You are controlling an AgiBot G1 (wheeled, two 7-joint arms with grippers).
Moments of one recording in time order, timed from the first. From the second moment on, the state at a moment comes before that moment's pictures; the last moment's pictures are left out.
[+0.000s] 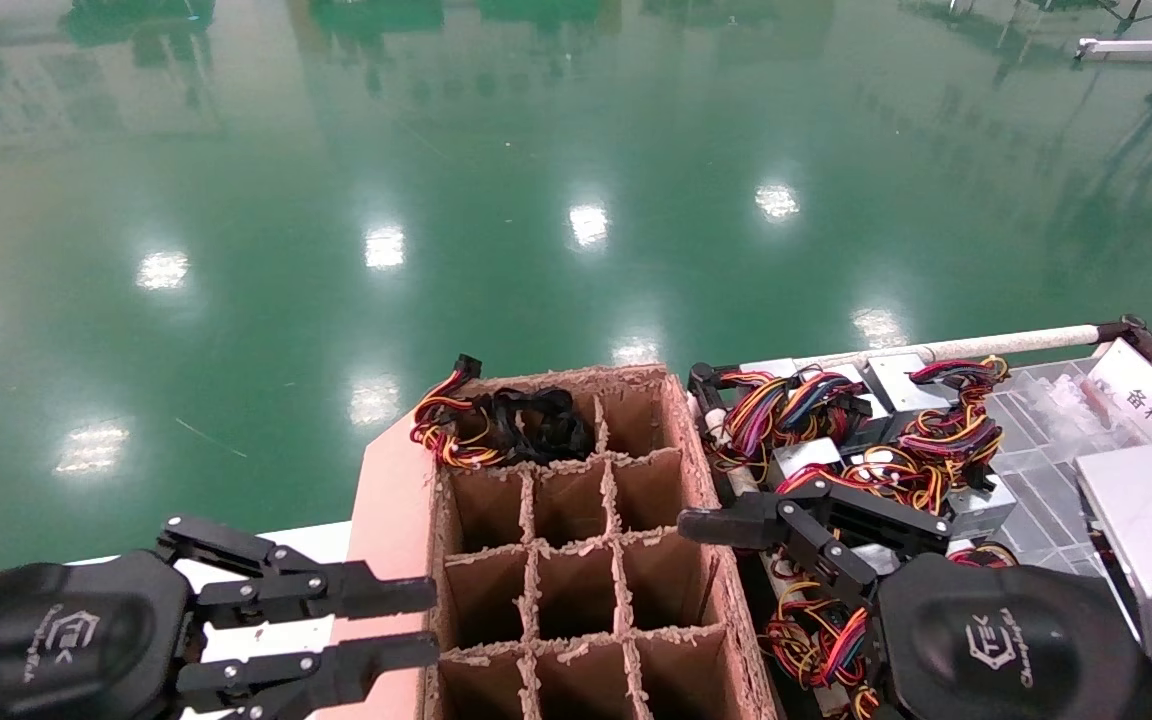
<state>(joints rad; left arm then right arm) -1.09 0.59 0.34 -1.28 0.69 1.47 -0.15 1.07 -0.61 -0.28 1.28 -0.73 -1.50 0.19</state>
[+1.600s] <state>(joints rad) -1.09 0.59 0.34 -1.28 0.69 1.47 -0.15 1.64 -1.22 -0.62 0.48 -1.45 -1.26 -0.33</state>
